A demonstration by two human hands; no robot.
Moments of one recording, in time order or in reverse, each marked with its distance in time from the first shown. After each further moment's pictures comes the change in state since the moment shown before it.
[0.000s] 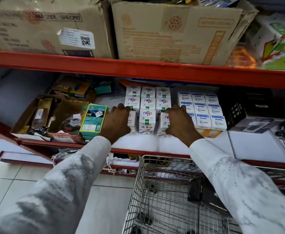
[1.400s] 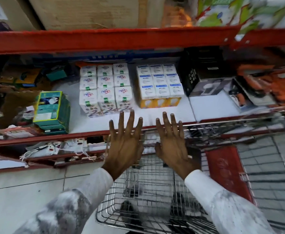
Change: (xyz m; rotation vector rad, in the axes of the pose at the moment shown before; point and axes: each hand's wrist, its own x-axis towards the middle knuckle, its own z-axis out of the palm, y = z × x) left_hand -0.128 0.145 0.076 0.000 0.149 0.345; right_hand -0.177 0.083 0.077 -0.098 0.133 0.068
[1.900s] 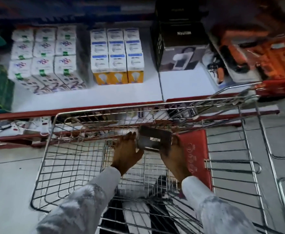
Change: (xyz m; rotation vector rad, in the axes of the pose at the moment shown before) left_hand 0.003 0.177 0.134 -0.467 -0.433 -0.338; right_hand -0.096 0.181 0.109 0.589 -0.249 0.542
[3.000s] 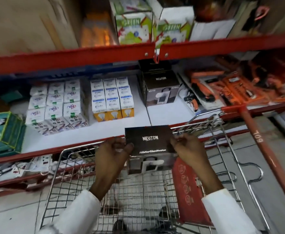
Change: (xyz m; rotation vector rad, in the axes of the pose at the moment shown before) left_hand -0.043 0.063 -0.147 -0.594 0.417 -0.042; right_hand -0.041 -0.099 -0.183 0.319 0.194 -0.011
